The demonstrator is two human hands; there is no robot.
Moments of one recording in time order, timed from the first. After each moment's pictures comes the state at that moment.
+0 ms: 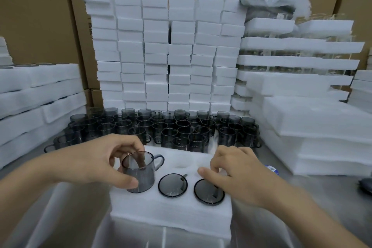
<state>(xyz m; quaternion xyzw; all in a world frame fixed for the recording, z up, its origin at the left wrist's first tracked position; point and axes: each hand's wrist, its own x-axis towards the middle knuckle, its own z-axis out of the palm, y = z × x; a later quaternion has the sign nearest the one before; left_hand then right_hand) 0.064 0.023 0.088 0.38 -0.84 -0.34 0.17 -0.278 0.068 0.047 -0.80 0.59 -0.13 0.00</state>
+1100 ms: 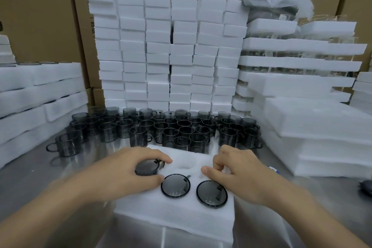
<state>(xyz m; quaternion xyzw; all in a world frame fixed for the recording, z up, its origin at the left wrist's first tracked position) 0.025 0.038 0.060 0.45 -0.86 -0.17 0.16 -0.286 0.064 0.046 -0.79 0.58 -0.17 0.03</state>
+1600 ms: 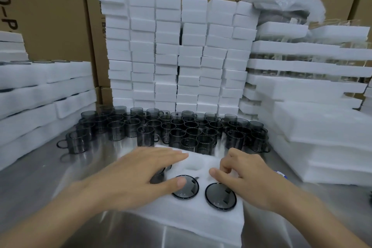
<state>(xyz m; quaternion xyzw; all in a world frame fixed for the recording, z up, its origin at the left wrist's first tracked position) 0.013 0.057 0.065 0.42 -0.90 -0.04 0.09 -0.282 0.070 0.048 -0.79 0.59 -0.17 0.04</state>
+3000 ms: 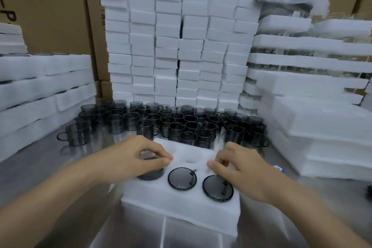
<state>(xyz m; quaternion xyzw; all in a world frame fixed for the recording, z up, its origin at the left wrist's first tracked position) 0.029 0.023 0.058 0.43 -0.86 -0.22 0.17 -0.280 0.068 0.049 -0.78 0.60 -0.15 0.07</state>
